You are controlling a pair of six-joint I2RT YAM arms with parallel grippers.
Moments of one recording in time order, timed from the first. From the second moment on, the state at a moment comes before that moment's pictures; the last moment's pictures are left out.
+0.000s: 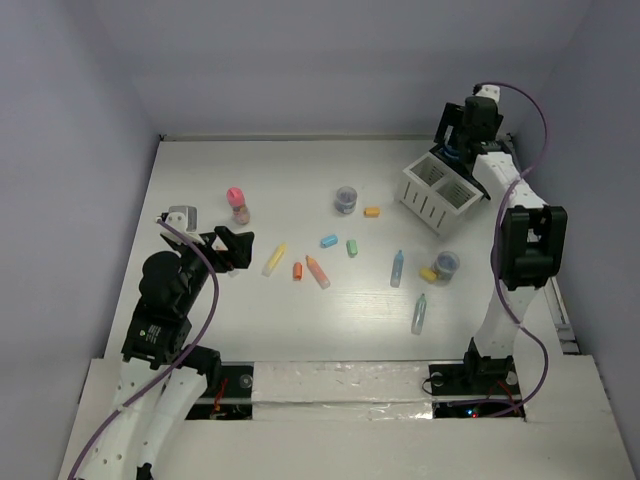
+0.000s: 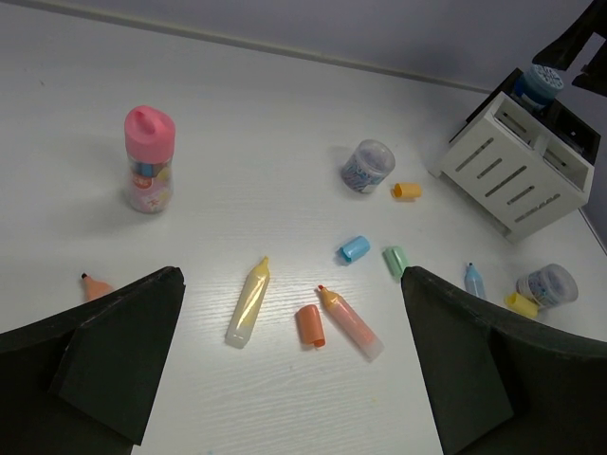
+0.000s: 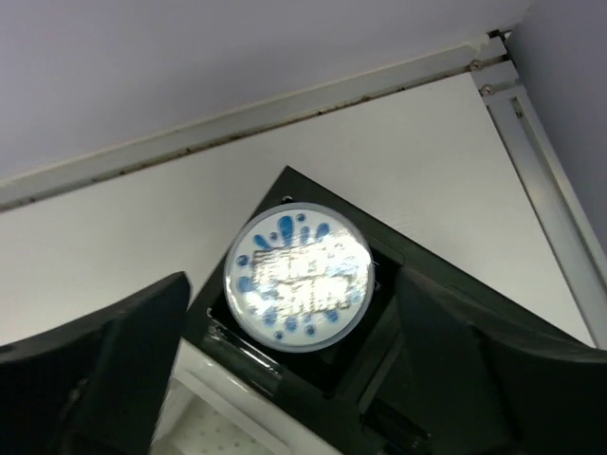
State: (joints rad) left arm -0.26 0.46 0.66 -0.34 0.03 -0.37; right arm 0.02 1.97 1.71 -0.17 0.29 0.18
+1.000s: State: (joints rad) left arm -0.24 0.46 0.66 -0.33 0.05 -0.37; right arm 0.49 1.98 1.53 -0.27 0.06 0.21
